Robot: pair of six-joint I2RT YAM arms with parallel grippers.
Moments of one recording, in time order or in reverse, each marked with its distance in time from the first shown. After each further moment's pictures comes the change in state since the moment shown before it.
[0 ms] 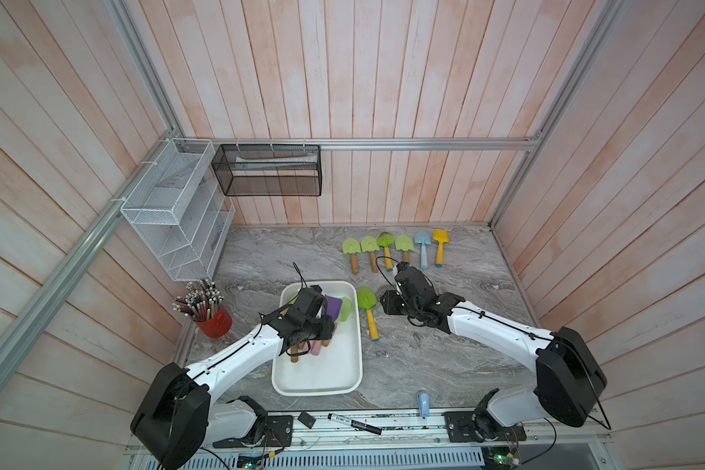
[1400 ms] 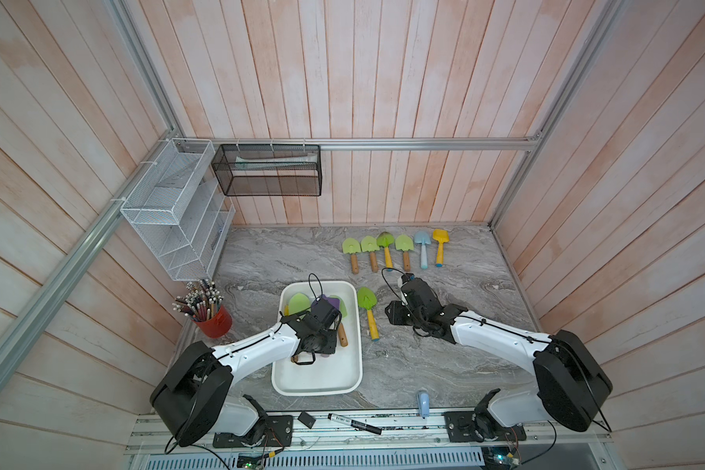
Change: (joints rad) left arm -0.121 0.137 -0.002 -0.072 -0.089 -0.032; right arm -0.028 -0.029 -0.153 0.104 -0.050 0.001
